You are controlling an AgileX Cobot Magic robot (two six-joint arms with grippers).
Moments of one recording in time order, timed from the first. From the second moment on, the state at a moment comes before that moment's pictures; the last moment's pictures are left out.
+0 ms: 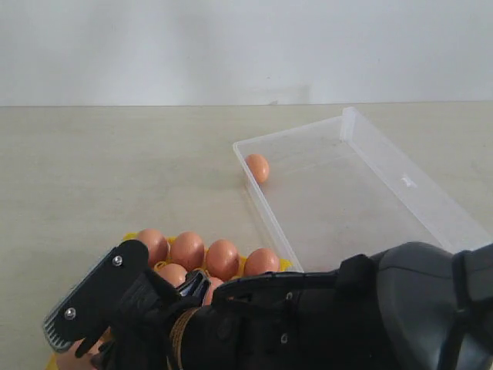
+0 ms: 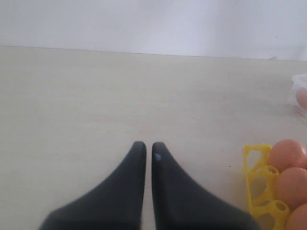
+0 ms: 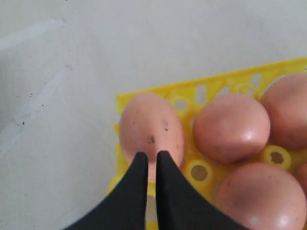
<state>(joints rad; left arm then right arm) -0.02 0.00 0.00 0.00 0.34 -0.04 1.04 1.82 -0.84 -0.25 -0.21 0.31</state>
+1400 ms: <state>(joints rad) -0.02 0.00 0.00 0.00 0.34 -0.04 0.59 1.54 -0.84 -0.24 0.02 0.23</state>
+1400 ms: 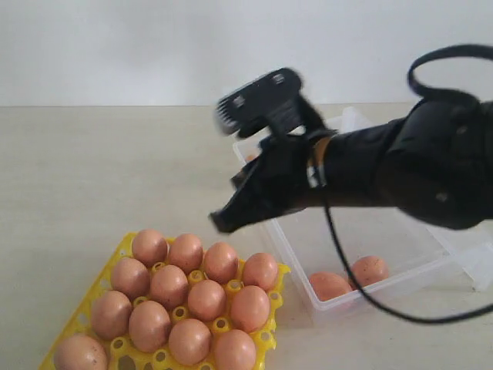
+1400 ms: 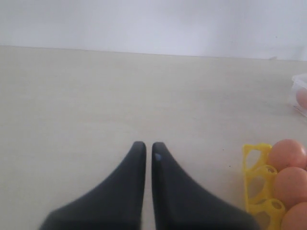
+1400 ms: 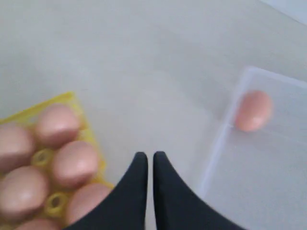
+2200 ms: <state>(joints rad) -0.02 0.00 0.00 0.00 0.34 -0.04 0.20 1.81 -1.47 0.02 0.65 0.12</state>
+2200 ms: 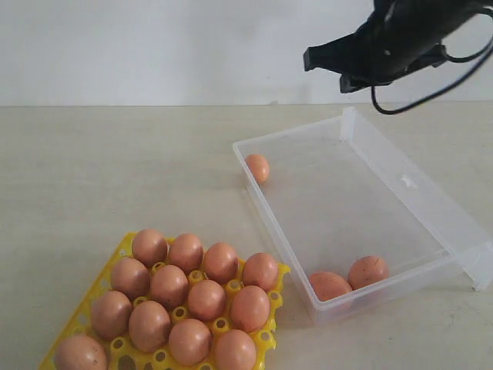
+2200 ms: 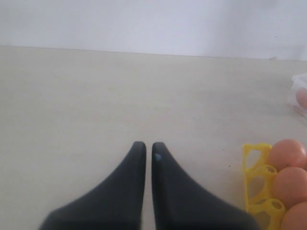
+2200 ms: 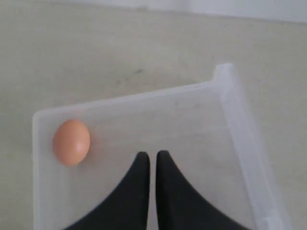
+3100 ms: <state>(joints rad) -0.02 0.00 0.00 0.00 0.34 -0.04 0.19 2.32 -1.93 0.49 0.89 -0.22</state>
